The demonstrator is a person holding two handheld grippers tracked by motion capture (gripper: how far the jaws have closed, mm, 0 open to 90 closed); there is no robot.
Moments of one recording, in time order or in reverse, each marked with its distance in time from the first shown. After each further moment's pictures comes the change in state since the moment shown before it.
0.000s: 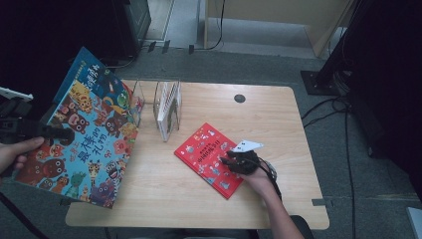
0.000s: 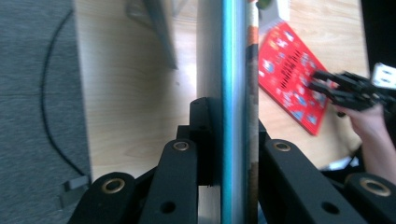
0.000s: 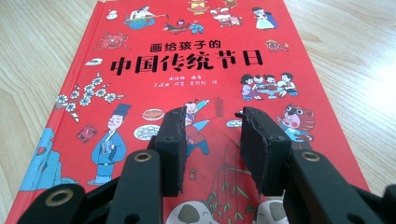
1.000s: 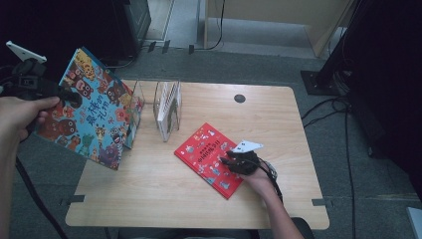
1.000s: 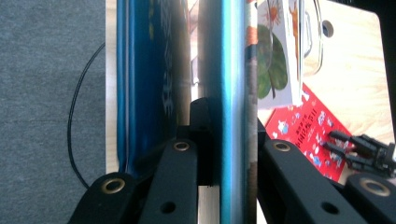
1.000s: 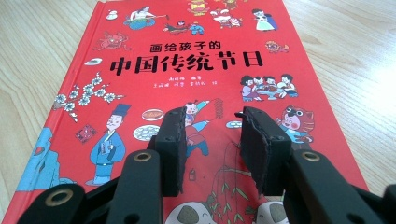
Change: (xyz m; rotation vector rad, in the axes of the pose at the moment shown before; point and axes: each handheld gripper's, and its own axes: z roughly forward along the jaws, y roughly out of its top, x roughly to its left) left arm -0.014 0.088 0.015 -0.066 0.083 -0.020; right arm 0.001 -0.001 0.000 -0.008 -0.005 -0.010
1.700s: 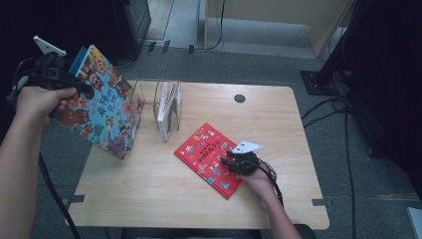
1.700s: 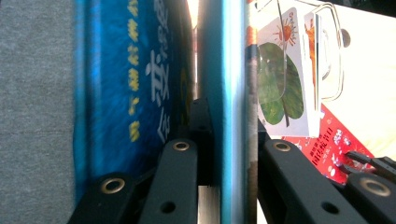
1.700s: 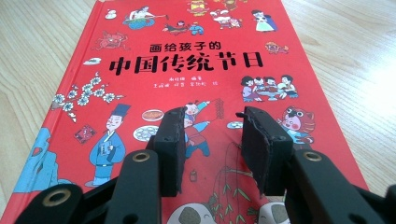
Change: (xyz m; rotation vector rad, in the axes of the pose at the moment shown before) left arm -0.003 0.032 0.040 0.013 0.031 0.015; right arm 0.003 -0.001 0.001 -0.003 -0.015 -0.001
